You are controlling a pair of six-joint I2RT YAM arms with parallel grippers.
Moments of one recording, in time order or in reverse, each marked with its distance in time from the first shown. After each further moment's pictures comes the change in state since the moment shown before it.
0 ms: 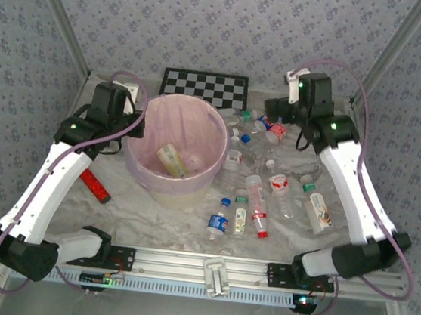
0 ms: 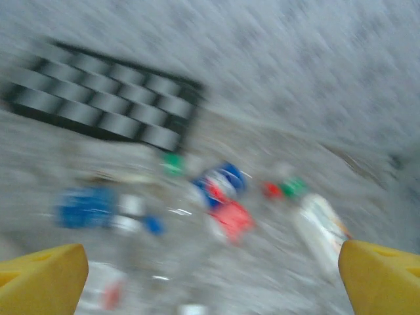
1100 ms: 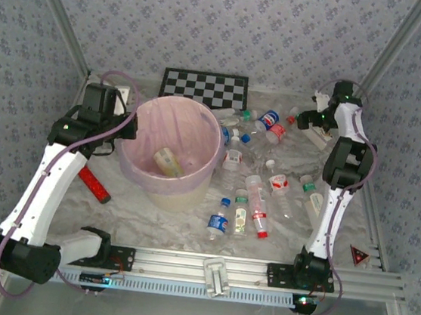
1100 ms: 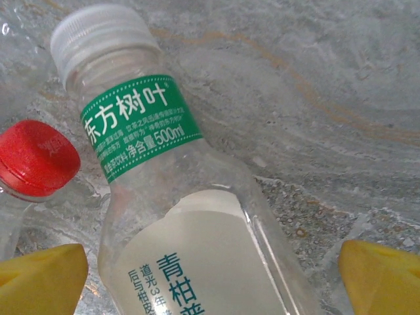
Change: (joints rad) left arm 0.092 -0.018 -0.019 -0.038 0.088 -0.001; right arm -0.485 0.959 0.528 -0.087 -0.420 -0.291
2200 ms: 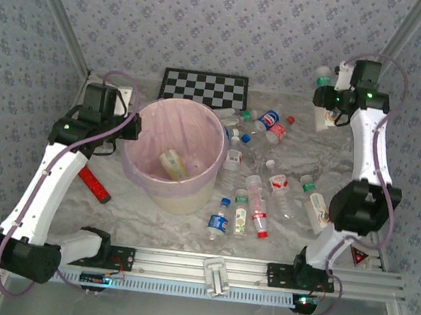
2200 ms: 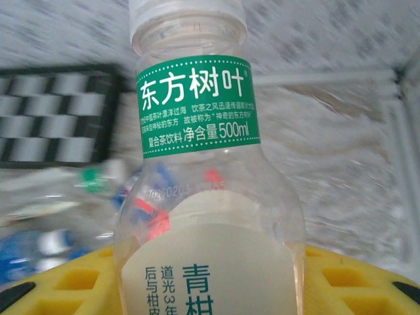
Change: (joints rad) left arm 0.004 0.006 -0.005 0.008 0.085 0.002; right arm 0.105 -0.701 -0.310 0.040 -0.001 0.370
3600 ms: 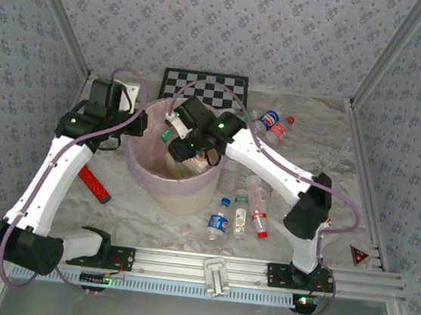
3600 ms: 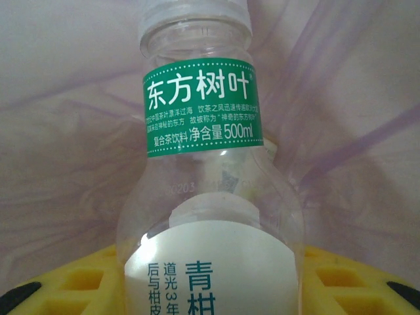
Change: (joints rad) left arm -0.014 0.055 0.021 0.047 0.040 0.043; right arm 1.017 0.226 0.102 -0.140 0.198 0.077
